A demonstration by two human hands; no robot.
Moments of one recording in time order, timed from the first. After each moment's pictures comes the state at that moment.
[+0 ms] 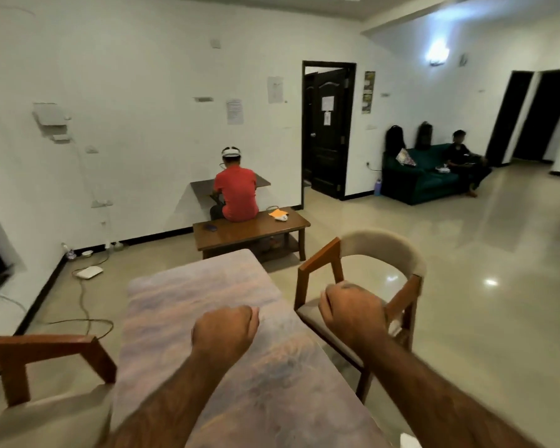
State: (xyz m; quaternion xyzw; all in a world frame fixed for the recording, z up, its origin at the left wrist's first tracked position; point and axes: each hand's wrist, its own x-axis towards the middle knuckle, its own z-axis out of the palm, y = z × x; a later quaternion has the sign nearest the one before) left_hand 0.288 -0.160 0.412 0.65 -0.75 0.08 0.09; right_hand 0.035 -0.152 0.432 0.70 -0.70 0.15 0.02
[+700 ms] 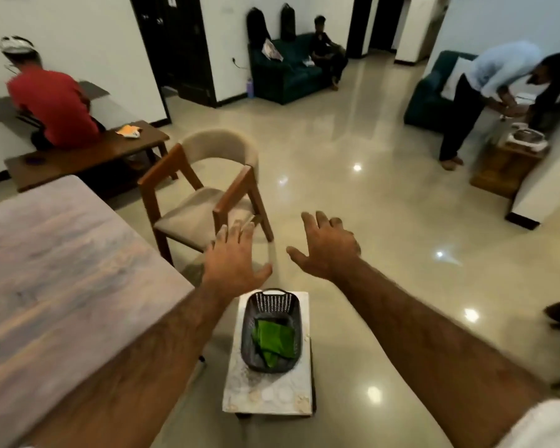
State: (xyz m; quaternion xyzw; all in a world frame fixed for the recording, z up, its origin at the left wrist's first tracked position) left_hand -0.162 0.022 0.313 0.49 -0.87 -0.01 0.05; right_hand -0.359 0.108 0.339 0.58 -0.81 0.03 0.01
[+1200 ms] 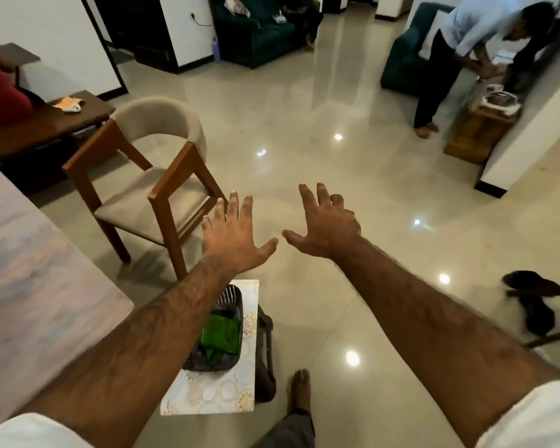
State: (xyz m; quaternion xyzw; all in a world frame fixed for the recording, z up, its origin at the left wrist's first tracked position) left_hand -0.386 0.023 0.265 0.48 -0.88 -0.01 0.02; right_hand -0.571 0.130 0.304 0.56 -0.83 0.04 -0.02
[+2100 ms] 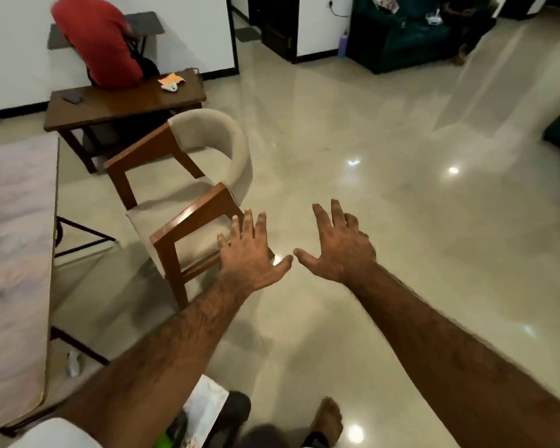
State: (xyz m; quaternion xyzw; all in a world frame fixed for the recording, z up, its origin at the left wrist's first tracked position) left_hand -0.641 -0.340 0.225 0.66 -0.74 -0.09 -0.01; right_hand -0.846 -0.314 0.273 0.72 -0.69 0.01 -0.06
